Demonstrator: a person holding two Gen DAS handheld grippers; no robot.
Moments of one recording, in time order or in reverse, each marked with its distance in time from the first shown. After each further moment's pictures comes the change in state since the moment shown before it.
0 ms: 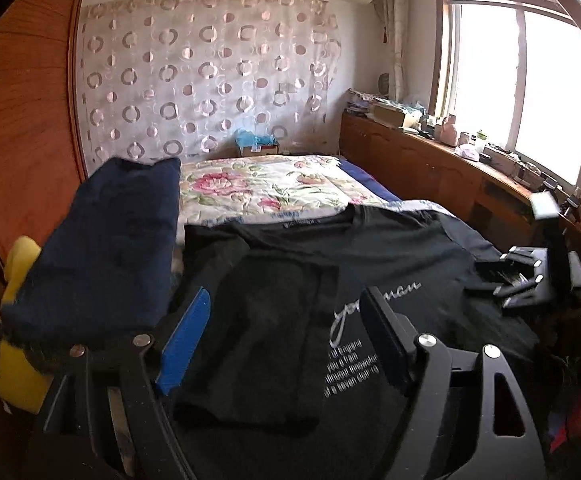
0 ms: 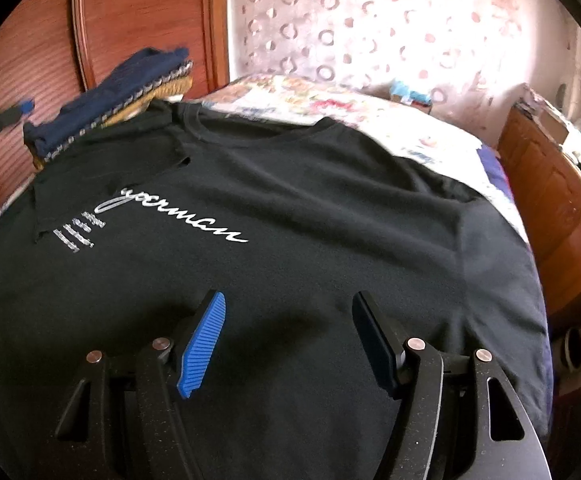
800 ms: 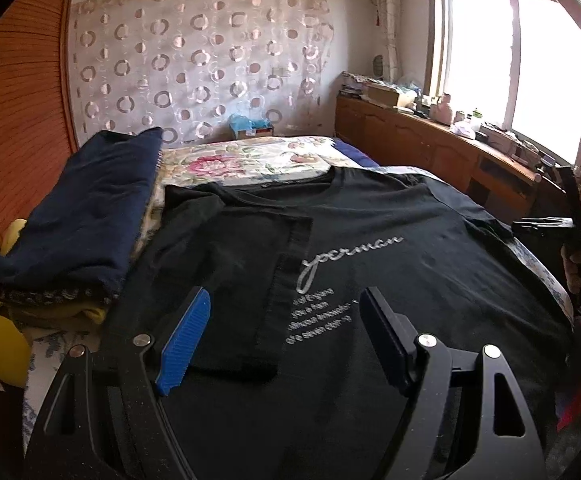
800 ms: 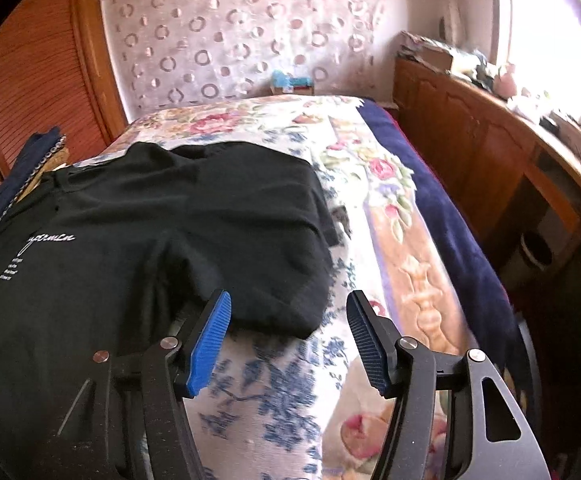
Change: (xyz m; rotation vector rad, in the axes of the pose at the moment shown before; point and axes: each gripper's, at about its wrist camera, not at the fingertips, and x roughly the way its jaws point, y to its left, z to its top) left arm 0.002 -0.033 -0.038 0.039 0.052 -0.001; right arm -0.086 -0.147 -0.094 0.330 -0.010 -0.194
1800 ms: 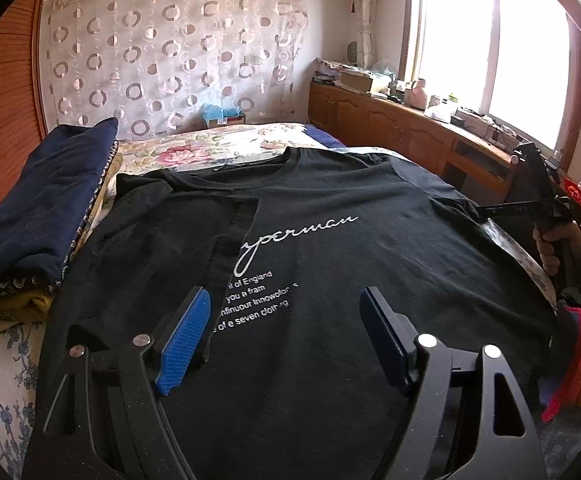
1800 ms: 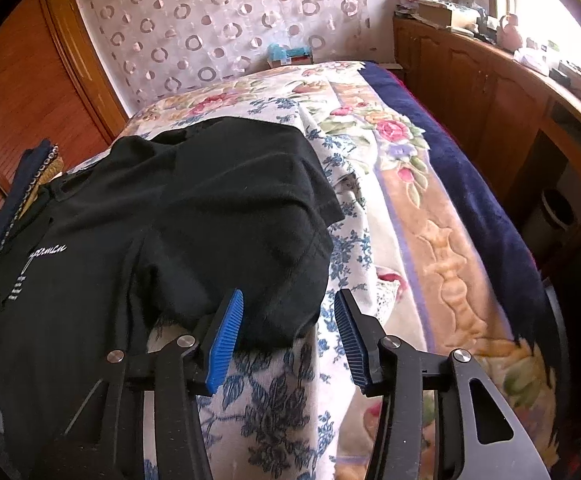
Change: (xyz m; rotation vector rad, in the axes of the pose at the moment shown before) left arm 0.003 -0.039 -0.006 0.033 0.039 -0.081; right arm 0.035 -0.015 0.025 0.099 0.101 0.097
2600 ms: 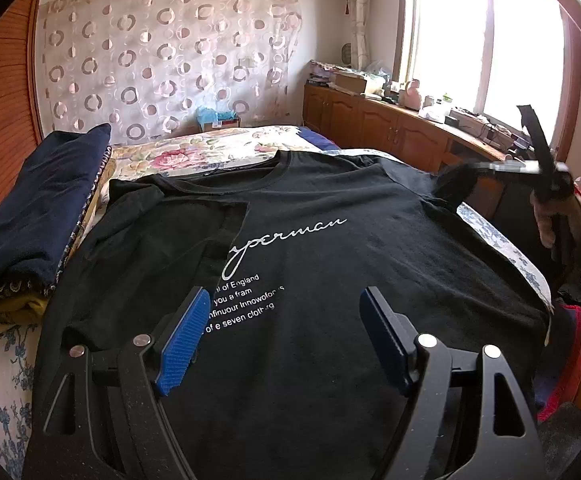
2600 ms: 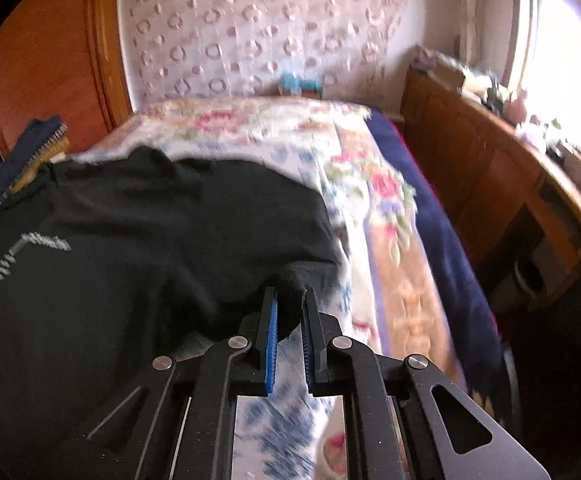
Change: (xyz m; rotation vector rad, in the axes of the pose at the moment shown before) left arm -0.001 -0.007 0.001 0.010 -0.006 -0.008; right arm -0.028 0.066 0.026 -0.222 -0.155 -0.123
